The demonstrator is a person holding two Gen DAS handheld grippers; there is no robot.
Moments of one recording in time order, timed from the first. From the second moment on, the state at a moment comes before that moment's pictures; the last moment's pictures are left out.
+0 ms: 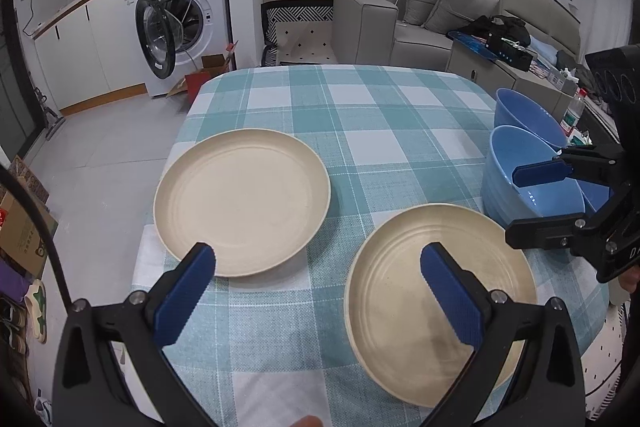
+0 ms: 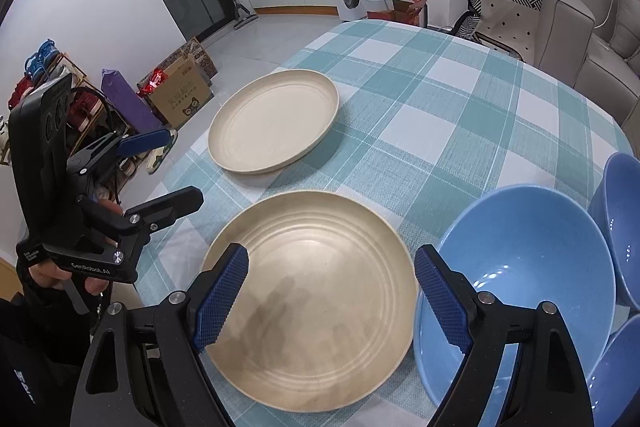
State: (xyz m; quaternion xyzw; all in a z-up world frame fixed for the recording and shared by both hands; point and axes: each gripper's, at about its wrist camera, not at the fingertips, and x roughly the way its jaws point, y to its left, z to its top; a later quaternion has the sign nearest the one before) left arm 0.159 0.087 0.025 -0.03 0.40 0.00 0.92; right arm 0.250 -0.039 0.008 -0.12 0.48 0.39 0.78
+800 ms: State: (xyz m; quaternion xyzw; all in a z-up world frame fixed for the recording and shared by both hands) left arm 0.158 0.131 0.014 -0.06 0.41 0.05 0.91; right arm 0.284 -0.002 0.013 -0.12 0.49 0.38 0.78
